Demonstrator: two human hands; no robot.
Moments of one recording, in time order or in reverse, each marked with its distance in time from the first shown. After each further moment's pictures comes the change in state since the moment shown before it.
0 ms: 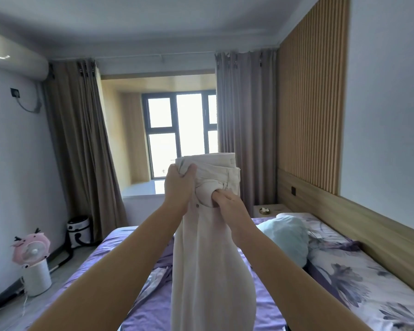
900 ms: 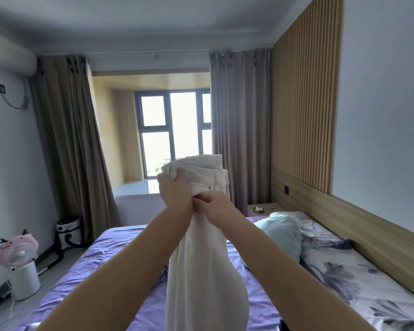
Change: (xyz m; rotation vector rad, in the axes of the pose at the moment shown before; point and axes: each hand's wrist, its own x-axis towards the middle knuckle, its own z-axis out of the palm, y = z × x) left_hand -0.006 -0.003 0.020 -0.088 0.295 -0.174; right_hand 0.007 -0.007 0.011 -0.177 -0.227 -0.049
